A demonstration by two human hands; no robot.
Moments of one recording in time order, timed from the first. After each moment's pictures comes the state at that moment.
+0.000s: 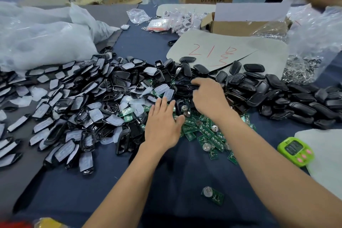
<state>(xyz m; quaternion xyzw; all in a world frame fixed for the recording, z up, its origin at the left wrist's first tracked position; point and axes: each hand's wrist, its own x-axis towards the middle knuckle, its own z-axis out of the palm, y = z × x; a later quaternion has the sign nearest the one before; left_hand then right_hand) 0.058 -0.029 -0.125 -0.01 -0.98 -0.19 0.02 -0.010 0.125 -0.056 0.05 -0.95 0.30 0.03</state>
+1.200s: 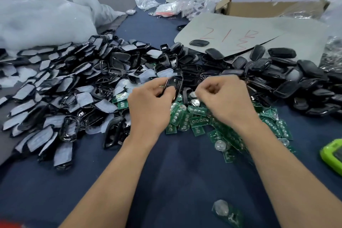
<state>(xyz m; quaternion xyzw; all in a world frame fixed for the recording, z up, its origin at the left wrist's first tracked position) 0.057 -0.035 -0.106 0.14 -0.79 -0.55 0.23 0.024 0.137 -0.087 0.11 -0.89 0.43 0.07</state>
